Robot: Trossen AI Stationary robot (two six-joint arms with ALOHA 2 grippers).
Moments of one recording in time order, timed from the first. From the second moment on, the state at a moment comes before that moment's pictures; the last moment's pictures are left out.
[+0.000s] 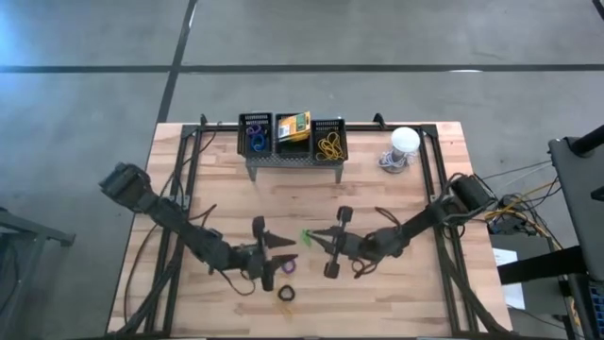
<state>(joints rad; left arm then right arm) -0.60 1.60 0.69 0.94 -0.71 0.66 0.46 1.89 0.77 1.45 0.63 -0.37</state>
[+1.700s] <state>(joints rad) -0.45 1.58 1.02 -0.01 -0.70 0.61 0.45 1.89 0.77 1.37 0.63 -0.30</state>
